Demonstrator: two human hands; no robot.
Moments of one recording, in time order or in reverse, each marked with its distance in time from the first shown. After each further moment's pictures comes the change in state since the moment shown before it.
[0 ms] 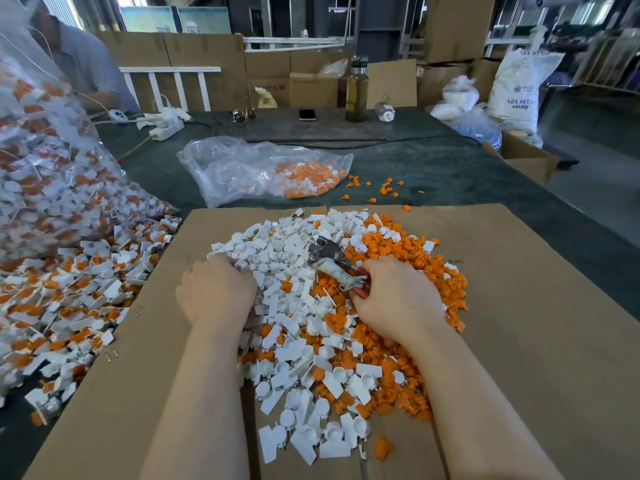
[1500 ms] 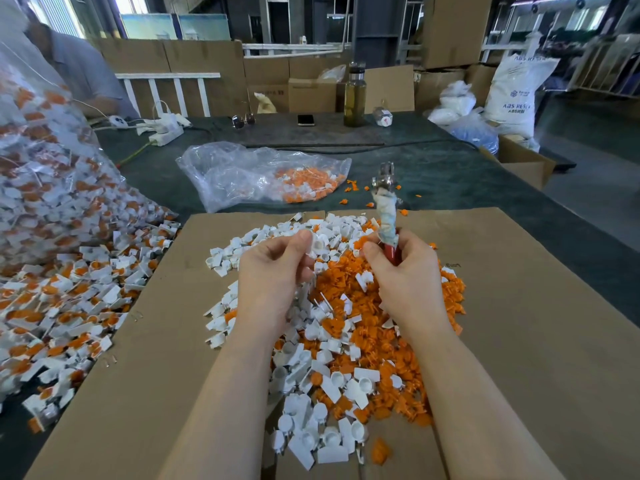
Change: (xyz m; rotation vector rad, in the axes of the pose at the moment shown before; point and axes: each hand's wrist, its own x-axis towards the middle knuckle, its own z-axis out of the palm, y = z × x) left_hand -0.043 0.049 -0.010 -1.243 -0.249 0.054; right_hand -0.001 -0.005 -0.017 1.028 0.333 0.123
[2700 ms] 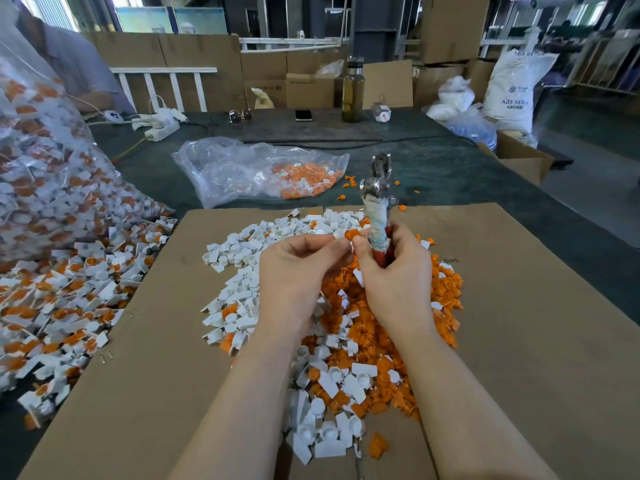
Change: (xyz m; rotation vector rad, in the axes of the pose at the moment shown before) left_hand -0.019 0.006 0.024 -0.211 -0.124 -0.029; right_hand -0.009 -0.003 0.012 -0.125 0.139 -0.186
